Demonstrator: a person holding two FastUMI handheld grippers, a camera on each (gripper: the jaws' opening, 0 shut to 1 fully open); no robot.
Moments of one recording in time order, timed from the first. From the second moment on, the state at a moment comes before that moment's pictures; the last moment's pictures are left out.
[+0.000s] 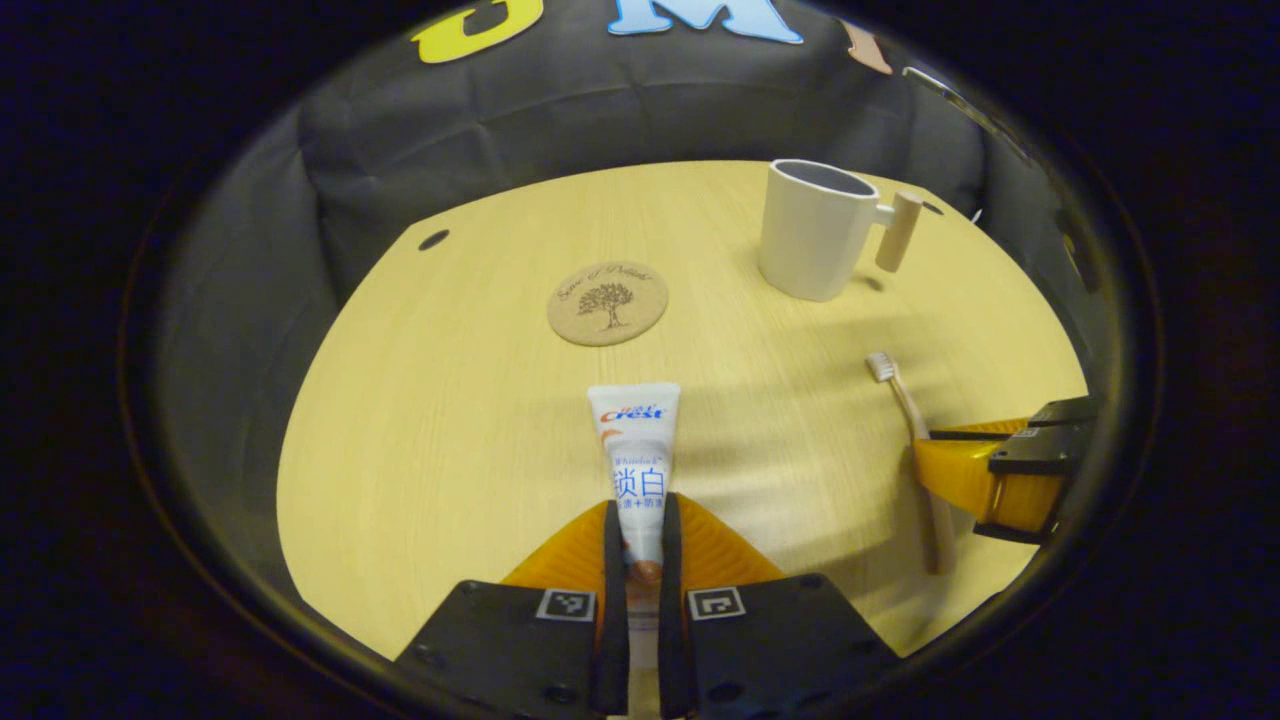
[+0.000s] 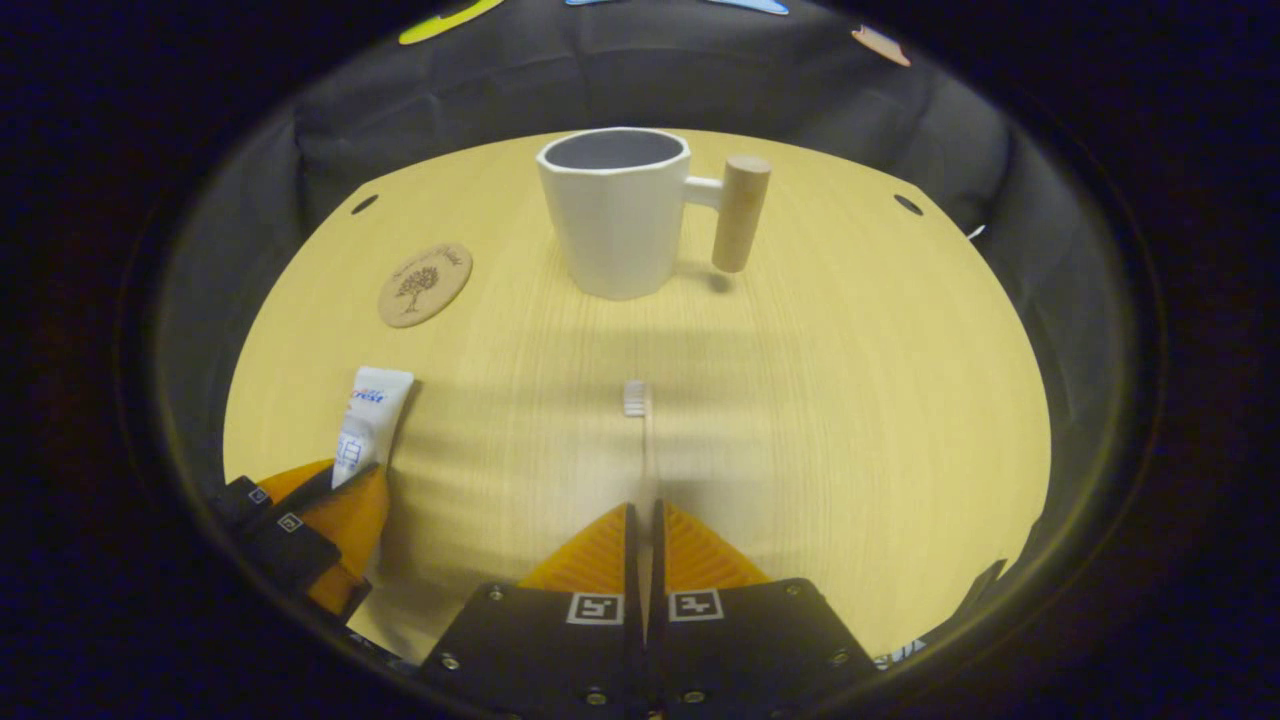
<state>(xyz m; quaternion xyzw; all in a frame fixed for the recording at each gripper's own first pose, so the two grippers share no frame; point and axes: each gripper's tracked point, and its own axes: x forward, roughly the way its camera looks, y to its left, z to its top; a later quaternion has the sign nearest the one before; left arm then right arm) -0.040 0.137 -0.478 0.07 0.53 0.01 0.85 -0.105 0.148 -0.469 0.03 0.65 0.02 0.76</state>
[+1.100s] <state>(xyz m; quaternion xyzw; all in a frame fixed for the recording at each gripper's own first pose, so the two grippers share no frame) -0.014 0.148 -0.427 0.03 0.49 0.02 0.87 -0.016 0.089 -0.367 0.17 0.54 -0.04 0.82</state>
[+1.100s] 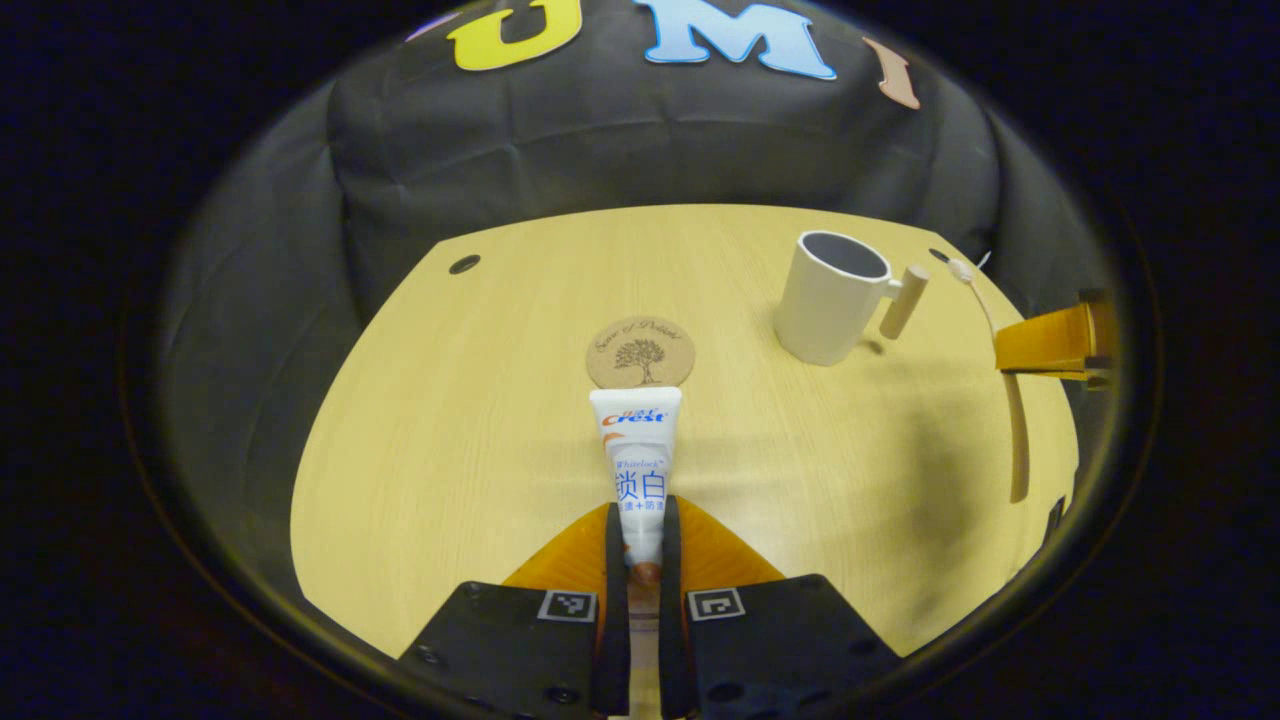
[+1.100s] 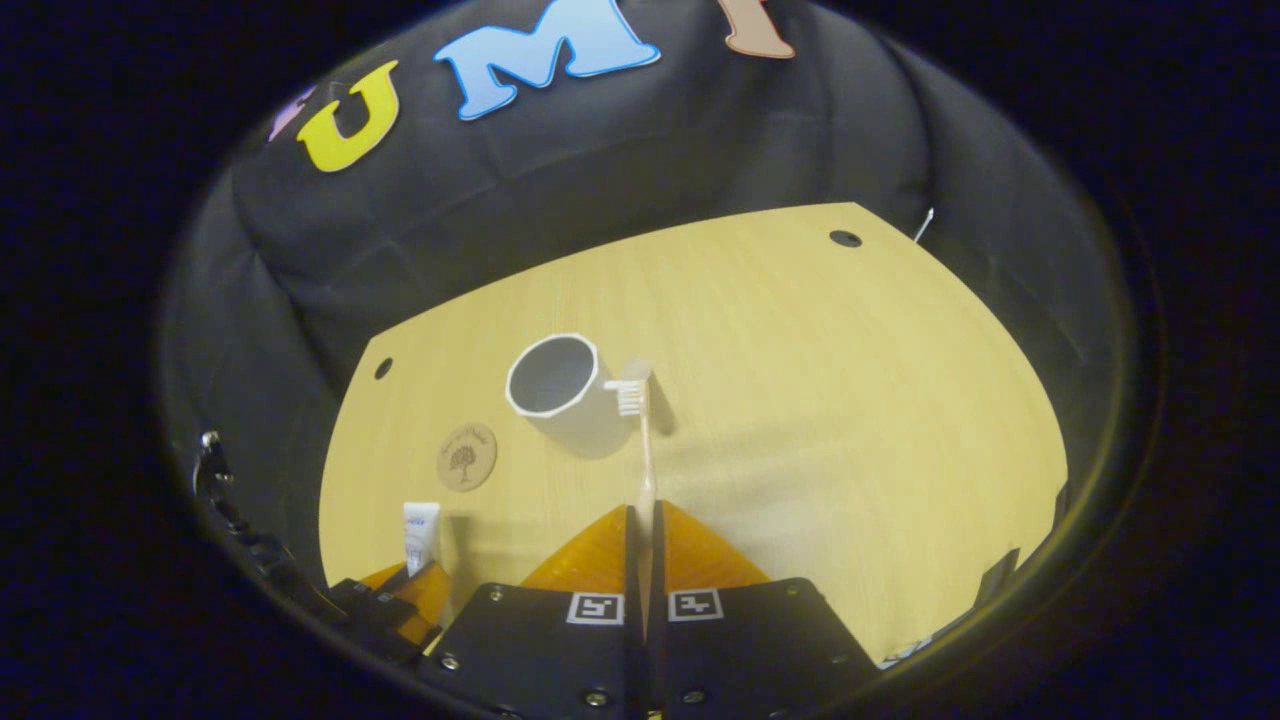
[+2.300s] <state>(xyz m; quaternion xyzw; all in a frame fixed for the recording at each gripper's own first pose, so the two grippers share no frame) -0.008 0.184 -0.345 -0.04 0.46 0.10 0.88 0.181 0.134 -0.392 0.22 0.43 0.00 0.87</state>
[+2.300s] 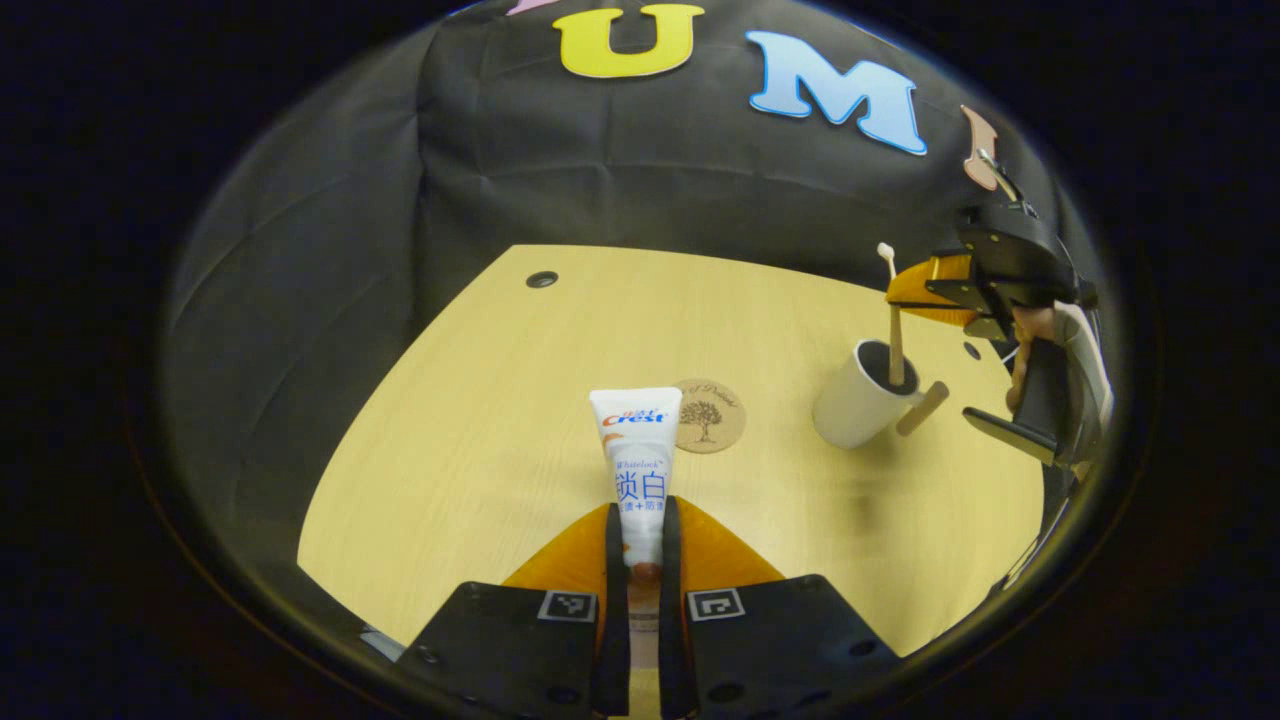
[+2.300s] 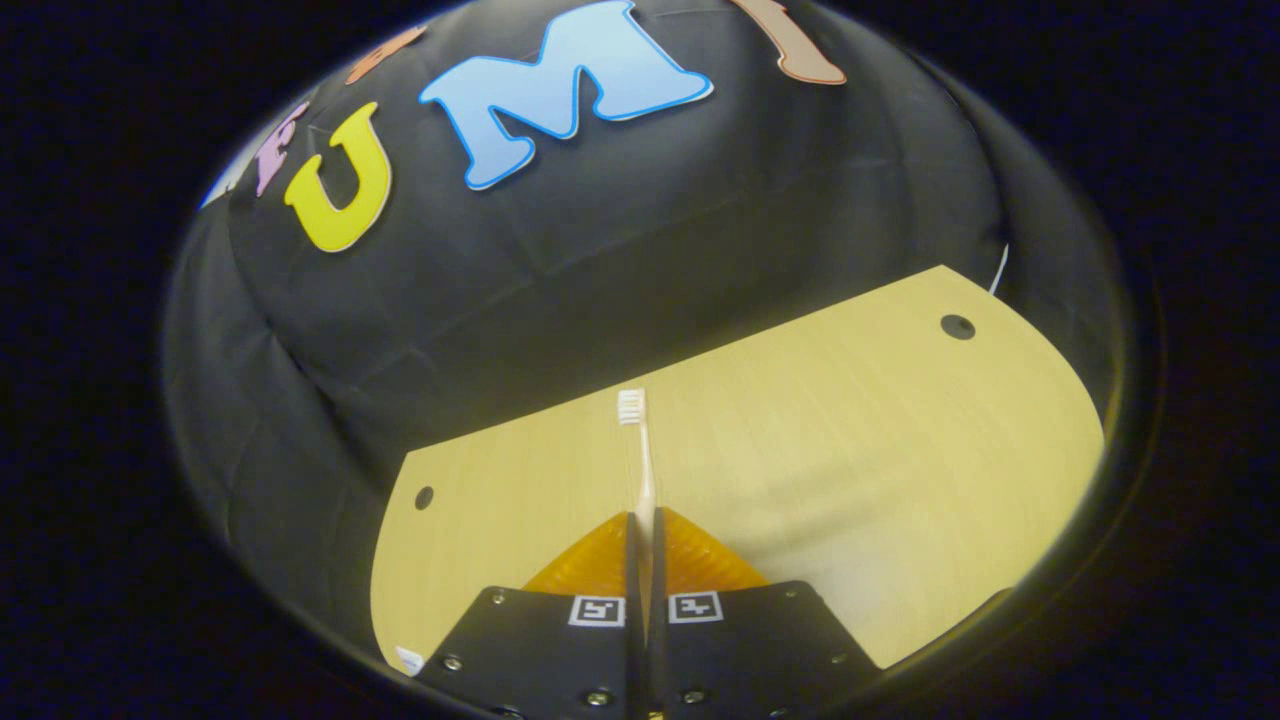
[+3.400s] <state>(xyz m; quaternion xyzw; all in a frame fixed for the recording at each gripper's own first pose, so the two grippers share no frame) 0.160 0.083 -0.349 -0.03 0.40 0.01 0.92 0.119 0.093 -0.367 0.20 0.40 0.02 0.89</state>
